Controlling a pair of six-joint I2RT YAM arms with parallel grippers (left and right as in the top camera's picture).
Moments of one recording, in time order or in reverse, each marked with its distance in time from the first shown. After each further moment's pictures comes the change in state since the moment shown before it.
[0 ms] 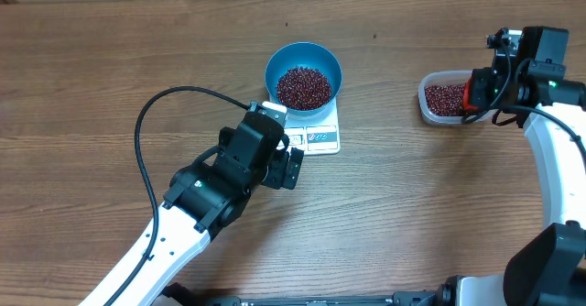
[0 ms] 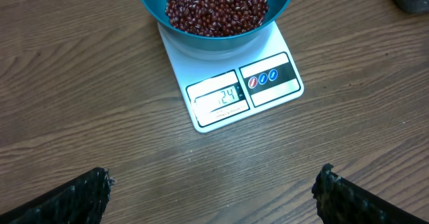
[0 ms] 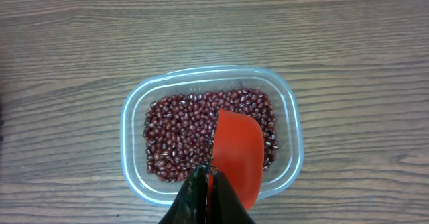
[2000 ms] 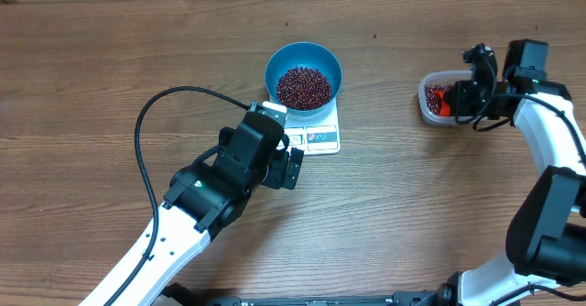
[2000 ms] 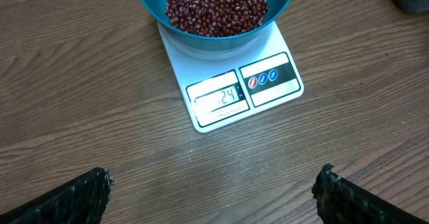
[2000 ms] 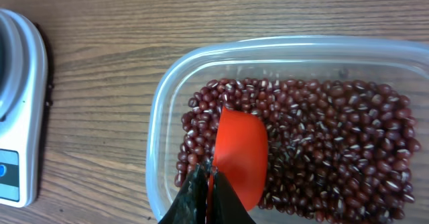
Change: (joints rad) left arm 0.000 0.000 0.000 0.000 0.000 0.000; right arm -0.037 0.196 -0.052 0.090 -0.311 -0.096
